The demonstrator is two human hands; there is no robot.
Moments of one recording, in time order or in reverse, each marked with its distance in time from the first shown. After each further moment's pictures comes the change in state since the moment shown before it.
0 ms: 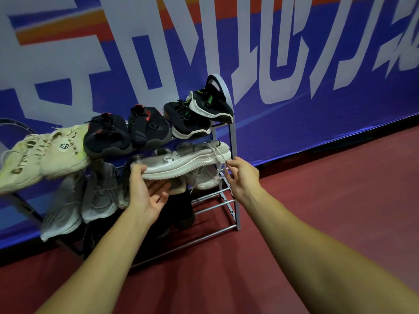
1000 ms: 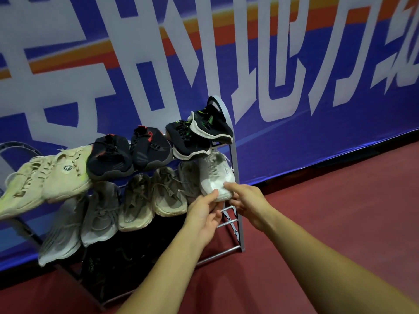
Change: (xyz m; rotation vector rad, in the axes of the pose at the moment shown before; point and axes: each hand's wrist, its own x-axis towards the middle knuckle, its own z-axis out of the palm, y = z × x) left_hand -0.017 -0.072 0.085 0.050 -0.241 -0.135; right_hand 0.012 -0.011 -0.030 -0.656 -0.267 -0.019
